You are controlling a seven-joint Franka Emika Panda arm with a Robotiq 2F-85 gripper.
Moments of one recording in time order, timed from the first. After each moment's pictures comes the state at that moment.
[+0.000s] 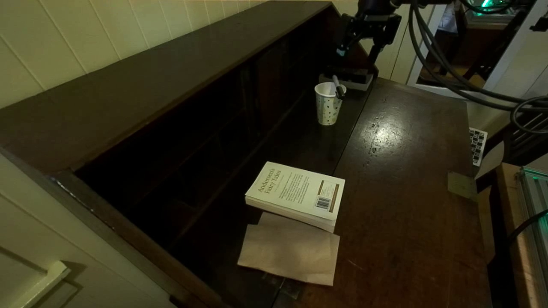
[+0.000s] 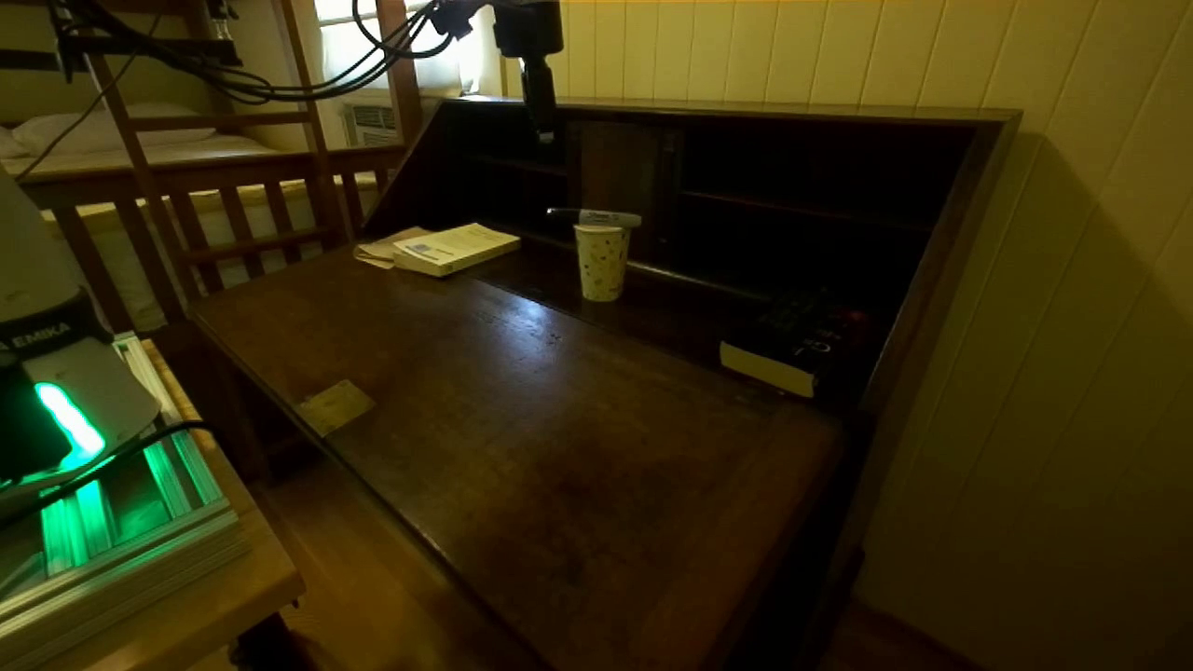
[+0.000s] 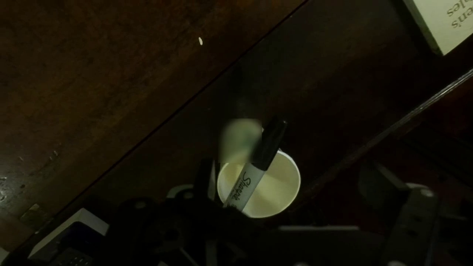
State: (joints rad) arm -0.19 -0.05 -0.13 -2.26 0.08 2.36 0.30
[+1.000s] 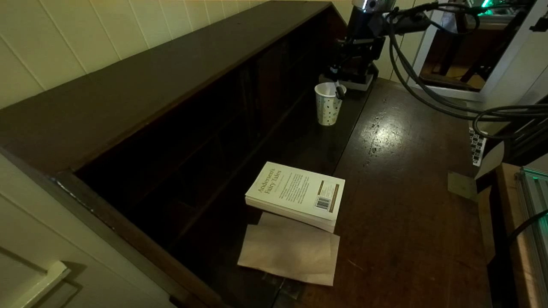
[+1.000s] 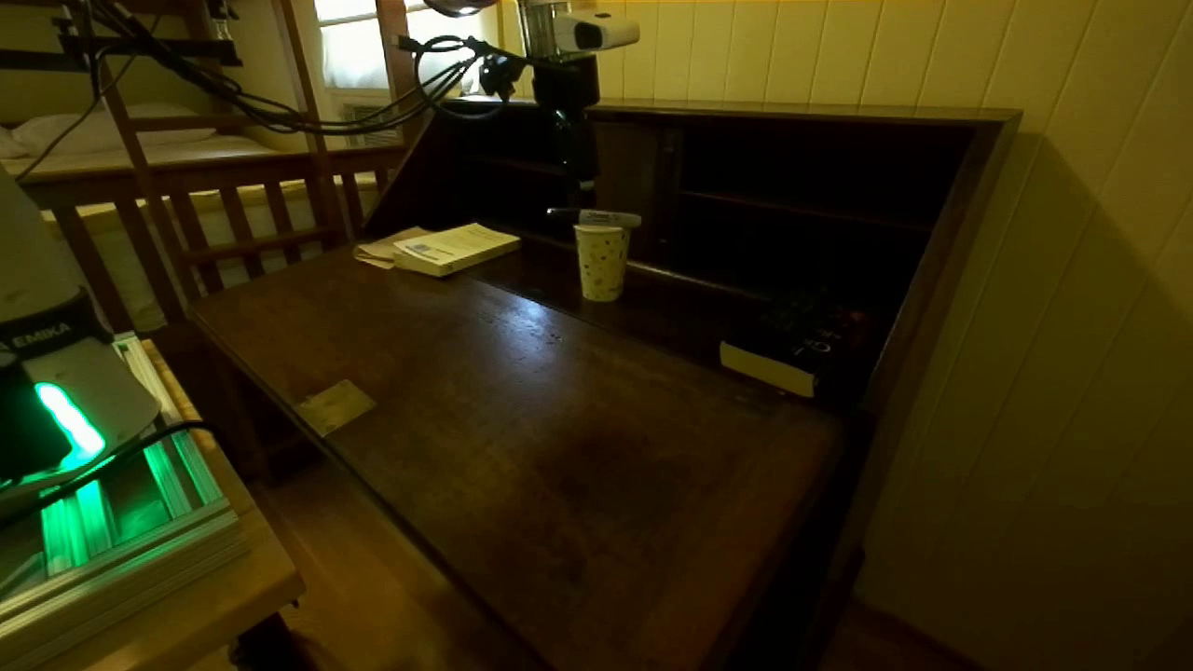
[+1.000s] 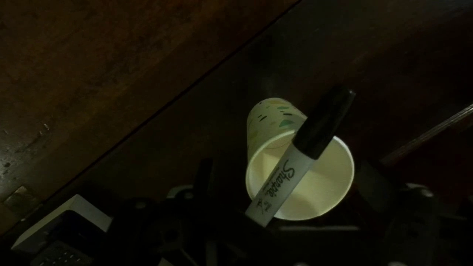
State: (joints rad) arm -0.19 0.12 -0.17 -2.19 0.08 2.48 0.21
